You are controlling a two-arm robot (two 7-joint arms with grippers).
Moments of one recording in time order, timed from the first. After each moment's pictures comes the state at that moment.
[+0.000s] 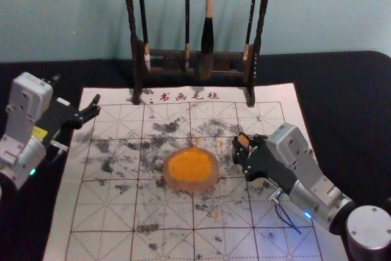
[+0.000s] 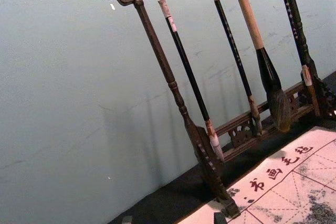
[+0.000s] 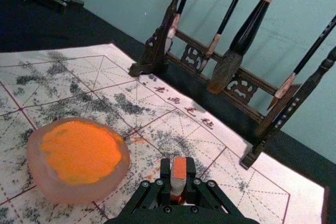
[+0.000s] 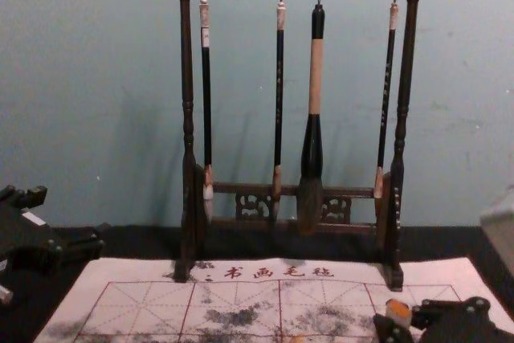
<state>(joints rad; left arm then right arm) -0.20 0.60 0.45 -1.41 -0.25 -0.12 0.03 0.09 0.43 -0.50 -1.48 0.04 -0.09 0.15</state>
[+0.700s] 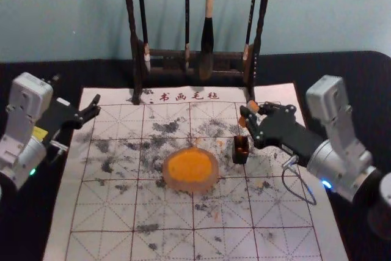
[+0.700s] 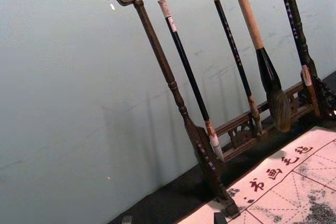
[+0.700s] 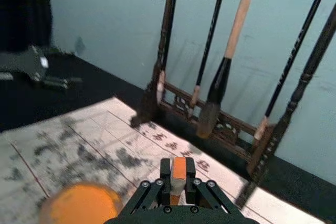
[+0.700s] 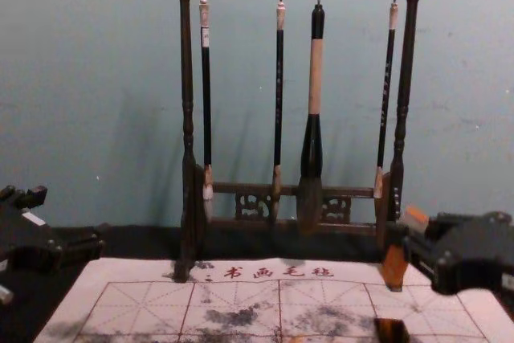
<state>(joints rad) -0.20 0.60 0.45 -1.41 -0.25 -0.12 0.03 0.08 0.43 -0.35 -1.60 0.23 -0.02 0.32</state>
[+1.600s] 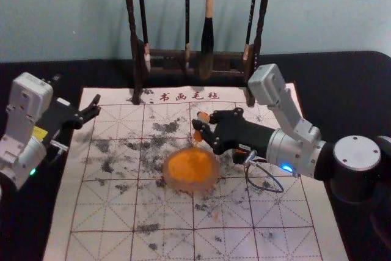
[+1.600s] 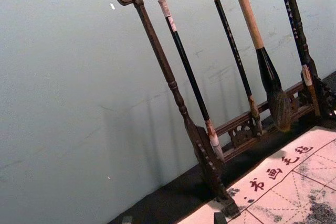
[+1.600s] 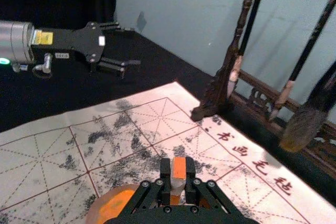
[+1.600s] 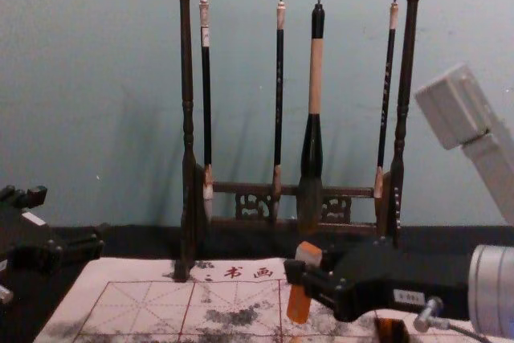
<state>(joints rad) -0.20 0.60 0.45 -1.41 -0.25 -0.12 0.03 0.33 0.38 -0.53 -1.39 0.27 0.08 0.53</state>
